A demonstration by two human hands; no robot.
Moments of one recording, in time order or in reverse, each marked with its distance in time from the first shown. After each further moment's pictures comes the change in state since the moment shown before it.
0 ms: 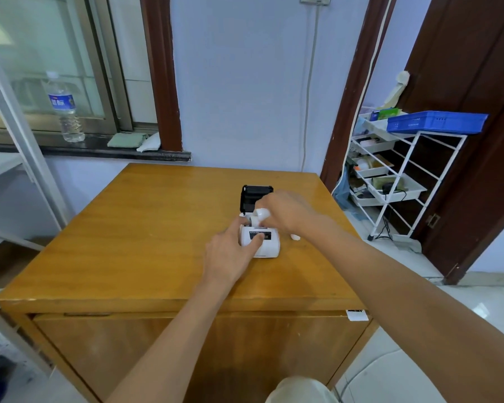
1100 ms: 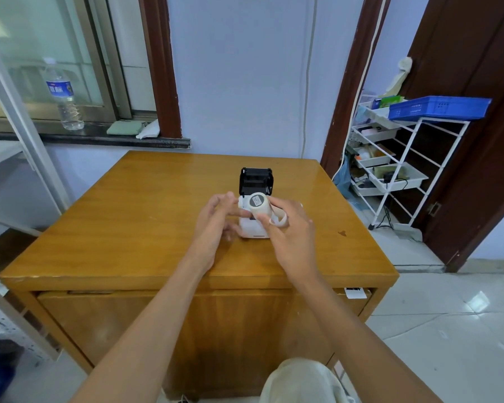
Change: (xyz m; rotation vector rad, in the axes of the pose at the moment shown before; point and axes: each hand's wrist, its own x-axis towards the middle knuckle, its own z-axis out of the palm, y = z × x) left_hand -0.013 0.001 -0.032 -0.930 -0.121 -0.158; right_hand -0.093 -0.051 0.075 0.851 0.806 0.149
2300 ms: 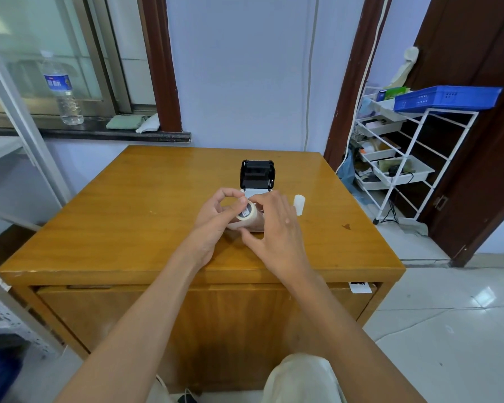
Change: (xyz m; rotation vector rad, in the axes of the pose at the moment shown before) left_hand -0.004 0.003 -0.007 -0.008 -0.165 0.008; right_hand -0.009 -0.006 0.018 -0.334 -0.110 -0.268
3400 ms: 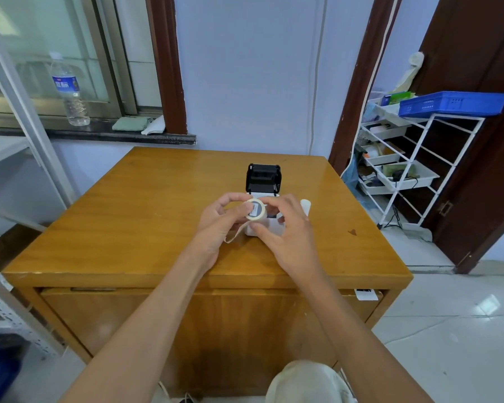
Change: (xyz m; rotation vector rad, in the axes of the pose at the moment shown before) left_hand 0.000 0.002 -0.002 -0.027 0.055 -0.043; right_hand 0.005 0.009 -0.009 0.395 -0.036 0.184
